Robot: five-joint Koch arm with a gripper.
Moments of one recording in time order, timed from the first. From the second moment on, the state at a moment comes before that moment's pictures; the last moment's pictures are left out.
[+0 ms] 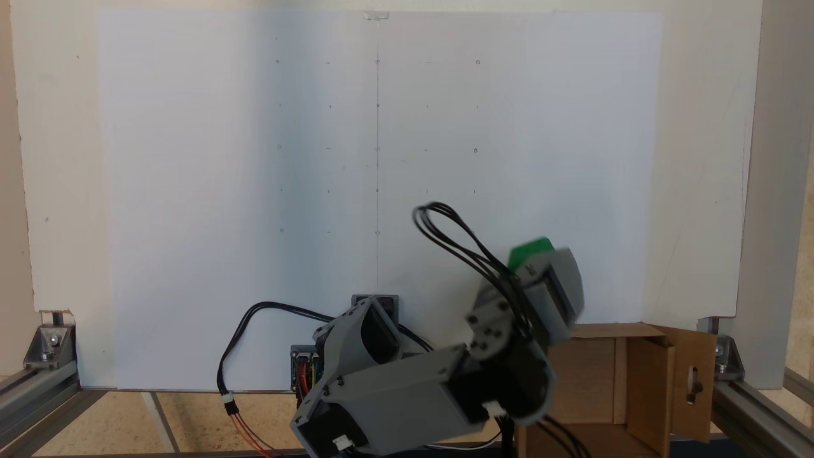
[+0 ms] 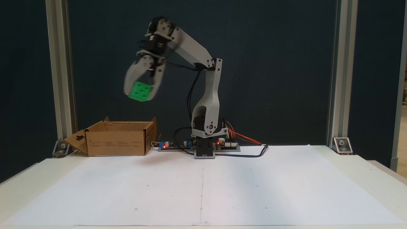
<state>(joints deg) 59.7 98.3 65.0 73.1 2.8</state>
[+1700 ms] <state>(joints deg) 64.0 97.1 59.2 39.5 0.4</state>
